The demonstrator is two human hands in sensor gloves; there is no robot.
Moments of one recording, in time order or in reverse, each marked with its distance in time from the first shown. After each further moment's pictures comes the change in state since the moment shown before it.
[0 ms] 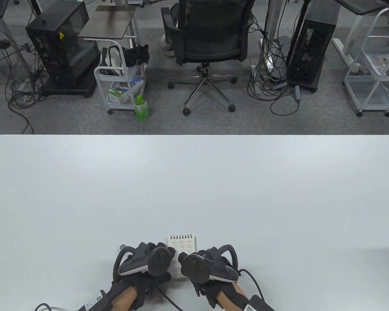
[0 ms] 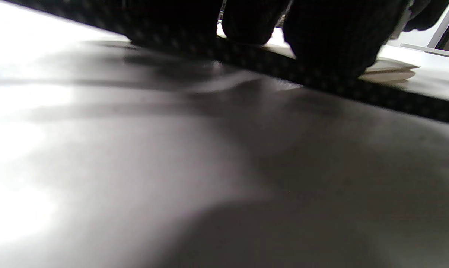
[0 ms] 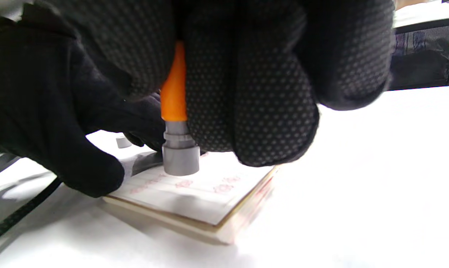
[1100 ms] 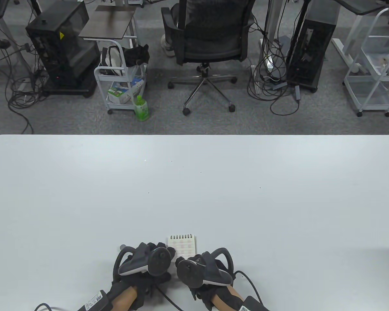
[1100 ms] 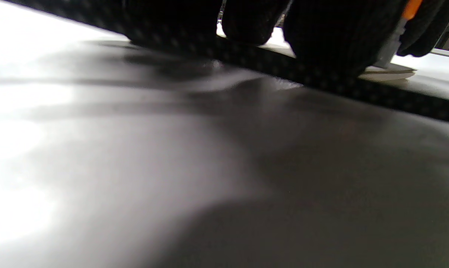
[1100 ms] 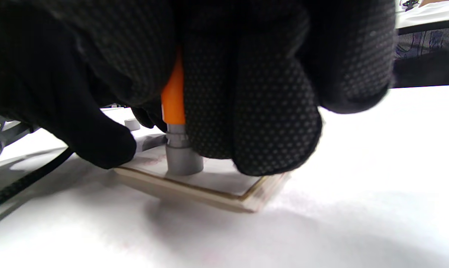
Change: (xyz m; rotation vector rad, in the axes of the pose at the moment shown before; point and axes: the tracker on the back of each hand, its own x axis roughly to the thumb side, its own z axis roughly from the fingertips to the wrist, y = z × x) left_hand 0.000 0.000 0.000 0.000 0.000 0.000; right_hand 0.013 0.013 -0.003 0.010 -0.024 0.035
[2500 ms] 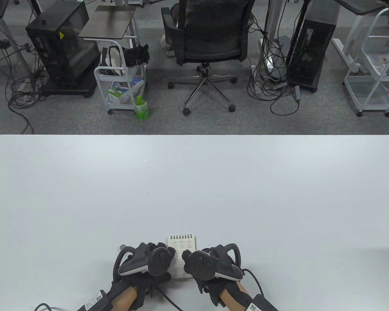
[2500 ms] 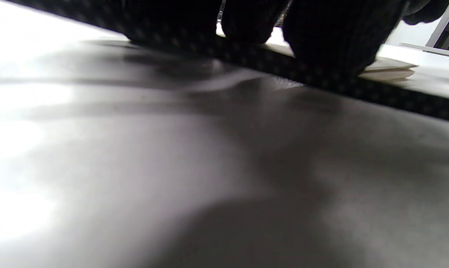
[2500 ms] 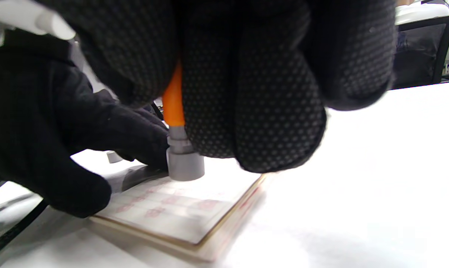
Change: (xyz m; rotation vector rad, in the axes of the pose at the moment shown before) left_hand 0.000 -0.001 0.000 -0.001 -0.004 -0.004; right_hand -0.028 -0.022 0.008 -0.050 0.064 -0.088
